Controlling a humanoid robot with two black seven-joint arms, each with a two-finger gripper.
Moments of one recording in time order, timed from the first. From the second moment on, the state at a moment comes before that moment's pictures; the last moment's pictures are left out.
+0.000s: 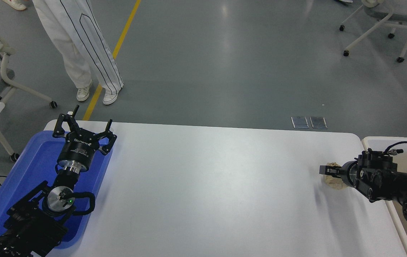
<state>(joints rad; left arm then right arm) -0.52 0.21 -0.98 -0.54 -0.09 -0.62 -0.36 0.91 -0.23 -1.03 0.30 -0.28 0.11 0.06</state>
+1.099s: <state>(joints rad) -0.52 0.21 -0.98 -0.54 -0.09 -0.62 -0.36 0.90 -0.26 -0.98 0.35 -0.24 0.10 0.06</state>
